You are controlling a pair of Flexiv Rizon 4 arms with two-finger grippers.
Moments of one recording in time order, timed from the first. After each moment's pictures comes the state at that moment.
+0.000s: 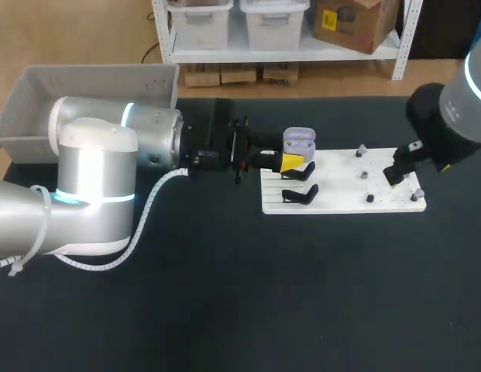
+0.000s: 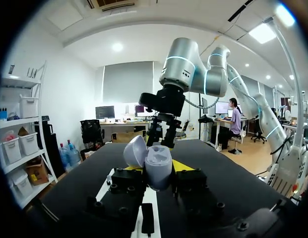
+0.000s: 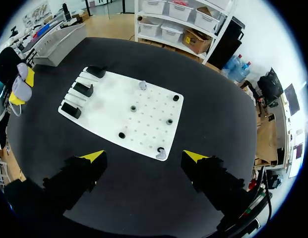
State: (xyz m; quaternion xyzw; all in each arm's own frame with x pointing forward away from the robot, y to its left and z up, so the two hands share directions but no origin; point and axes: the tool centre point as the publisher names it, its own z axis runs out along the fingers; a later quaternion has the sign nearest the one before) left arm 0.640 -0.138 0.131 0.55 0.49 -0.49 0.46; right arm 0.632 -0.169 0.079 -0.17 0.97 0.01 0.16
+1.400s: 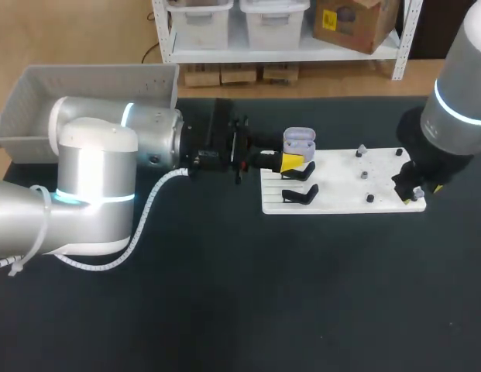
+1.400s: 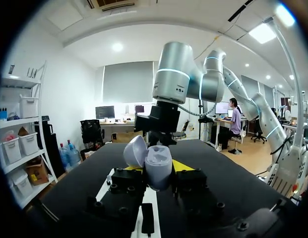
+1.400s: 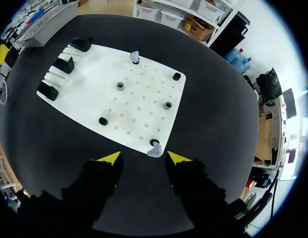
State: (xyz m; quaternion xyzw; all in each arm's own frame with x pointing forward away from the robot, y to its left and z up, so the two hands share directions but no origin) left arm 0.640 -0.138 0.131 0.55 0.49 -0.49 0.46; right arm 0.630 -0.189 0.030 -0.18 0.98 -0.04 0.10
